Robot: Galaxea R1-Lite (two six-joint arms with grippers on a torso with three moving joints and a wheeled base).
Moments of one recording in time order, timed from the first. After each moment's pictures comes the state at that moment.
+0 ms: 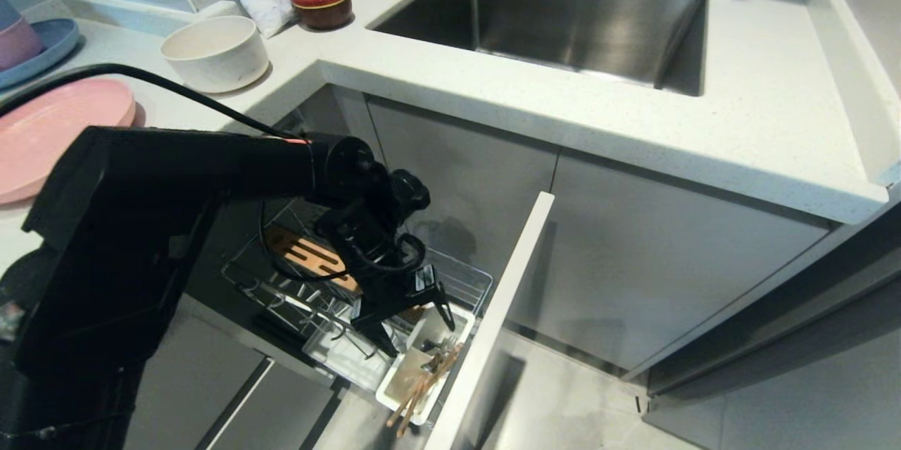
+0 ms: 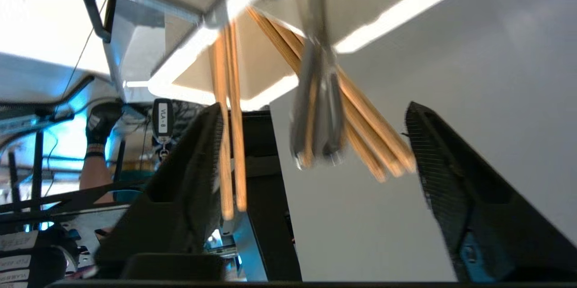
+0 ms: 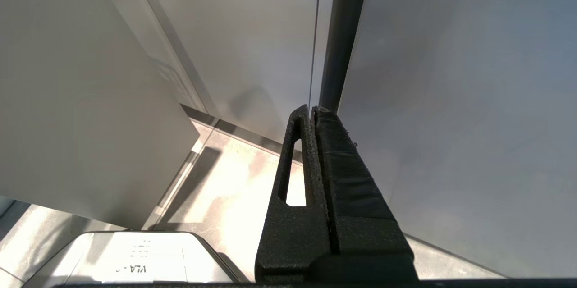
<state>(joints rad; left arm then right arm) -0.51 2.22 -1.92 1.13 -0.29 -0.67 0.00 0.00 0.00 0.00 0.00 0.00</state>
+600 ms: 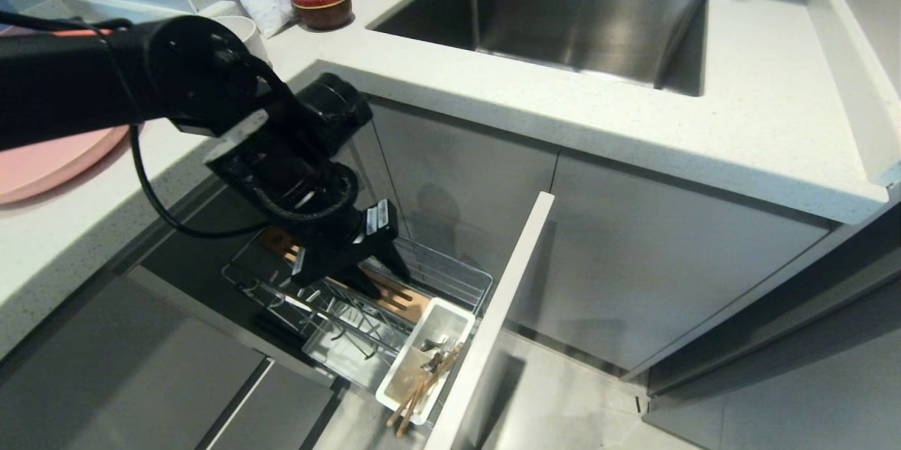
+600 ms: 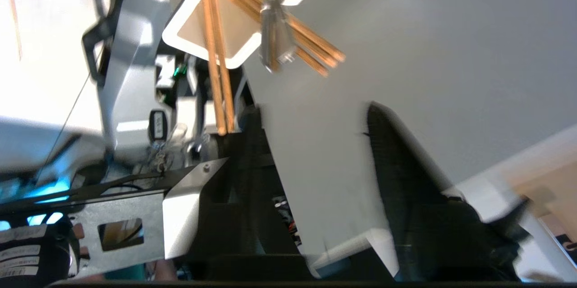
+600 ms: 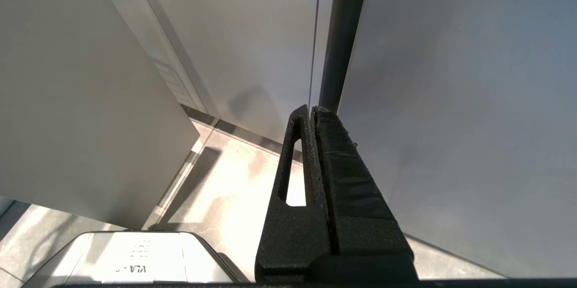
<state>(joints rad) -0.51 1.93 -1.91 1.15 -0.23 -0.69 0.00 0.00 0.00 0.00 0.00 0.00</state>
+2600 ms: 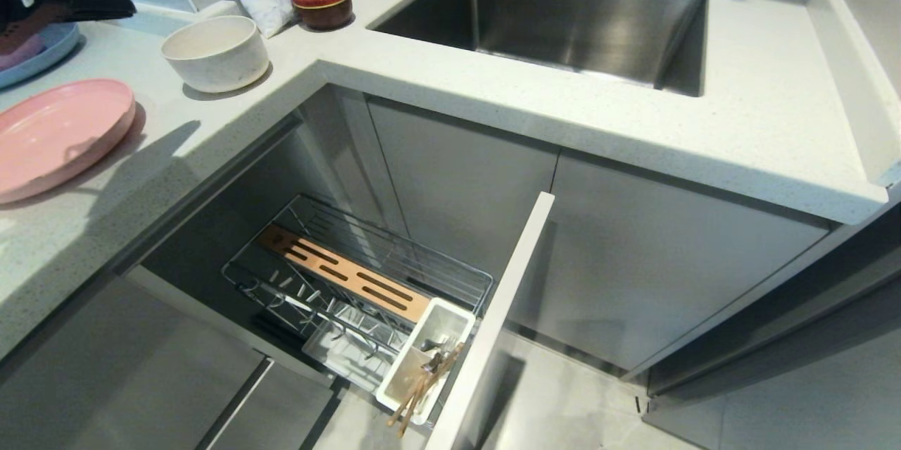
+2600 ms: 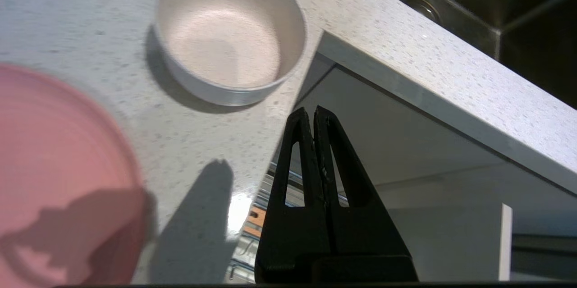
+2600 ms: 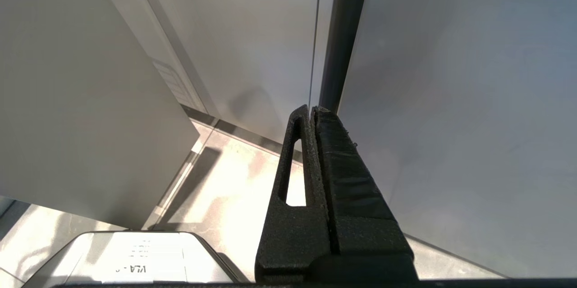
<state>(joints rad) 0.10 1.54 -1.91 0.54 -0.35 -0.14 0.00 0.00 0.00 0.00 0.00 0.00</state>
